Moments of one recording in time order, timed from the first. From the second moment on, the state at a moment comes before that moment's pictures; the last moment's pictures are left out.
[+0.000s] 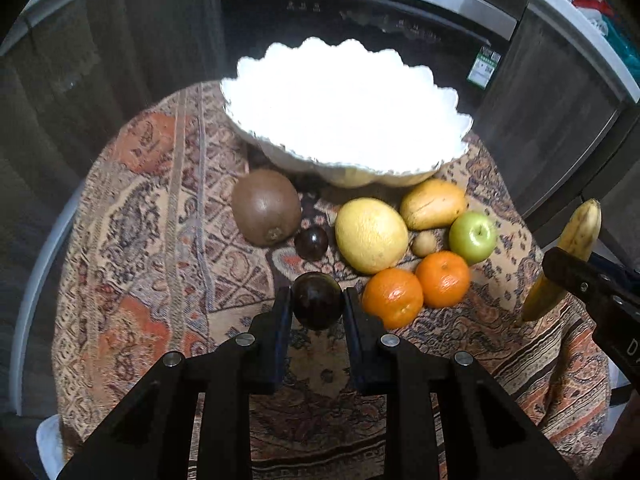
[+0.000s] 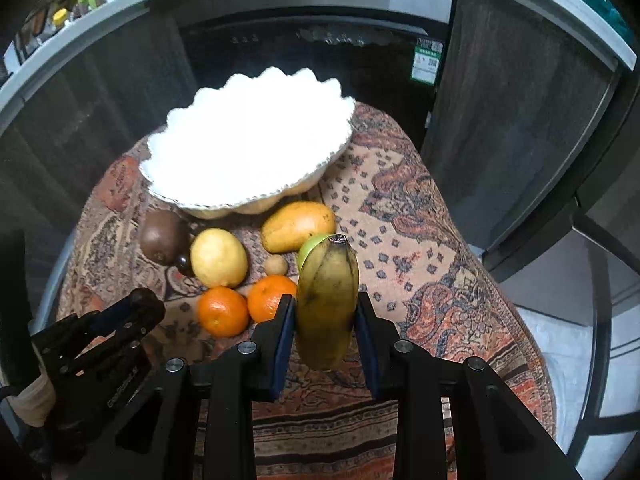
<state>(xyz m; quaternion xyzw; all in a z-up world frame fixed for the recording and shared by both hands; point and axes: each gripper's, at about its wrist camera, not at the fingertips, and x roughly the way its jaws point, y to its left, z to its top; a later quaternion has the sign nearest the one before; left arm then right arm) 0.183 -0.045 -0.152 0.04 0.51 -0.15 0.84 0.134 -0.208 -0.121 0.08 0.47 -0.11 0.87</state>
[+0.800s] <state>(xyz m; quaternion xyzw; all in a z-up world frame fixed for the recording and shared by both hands) 0.257 -0.060 -0.075 0.04 0.45 -0.14 0.88 0.205 -0.221 -0.056 0.05 0.41 -0.06 0.91</state>
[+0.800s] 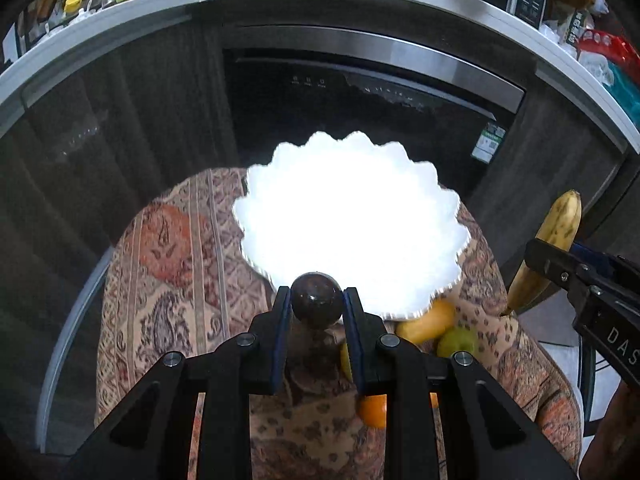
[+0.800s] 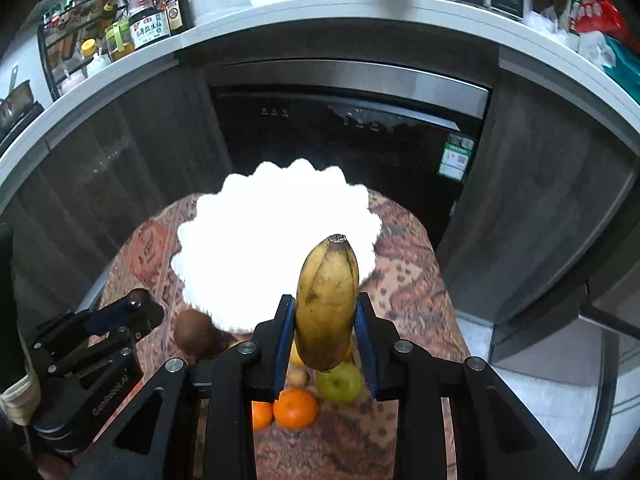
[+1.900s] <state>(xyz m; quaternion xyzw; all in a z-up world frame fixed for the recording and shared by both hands) 0.359 -0.076 -0.131 0.05 0.50 -0.11 0.86 0.328 -0.238 -0.123 0.09 0.48 -0.03 0.87</state>
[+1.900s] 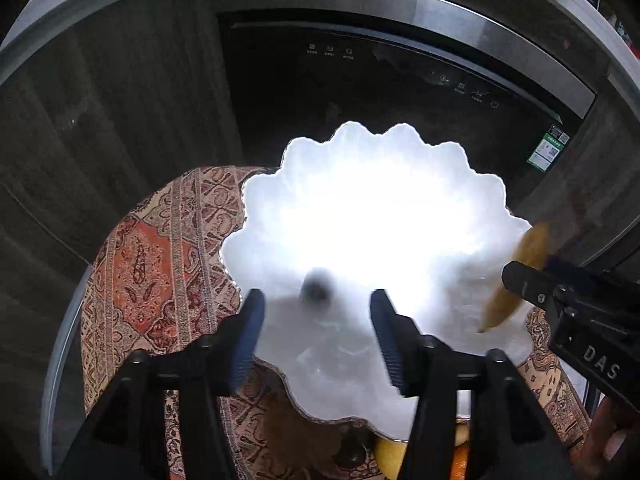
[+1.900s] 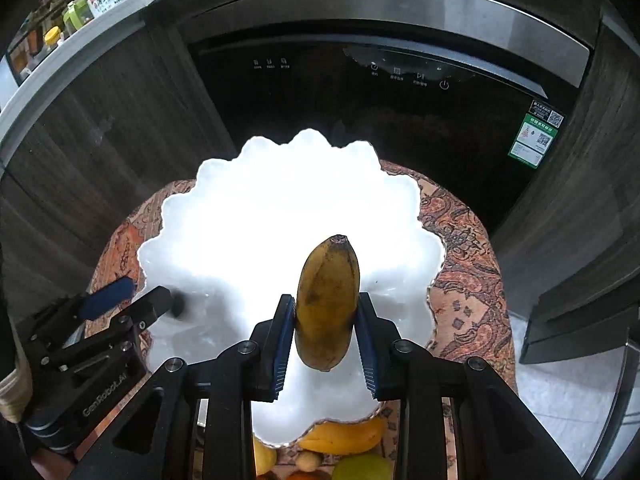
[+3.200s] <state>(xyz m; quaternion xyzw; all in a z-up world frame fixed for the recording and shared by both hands) 0.216 -0.061 -0.039 0.06 0.43 -0.10 0.90 0.174 -0.232 -0.031 0.03 0.38 -0.09 0.92</state>
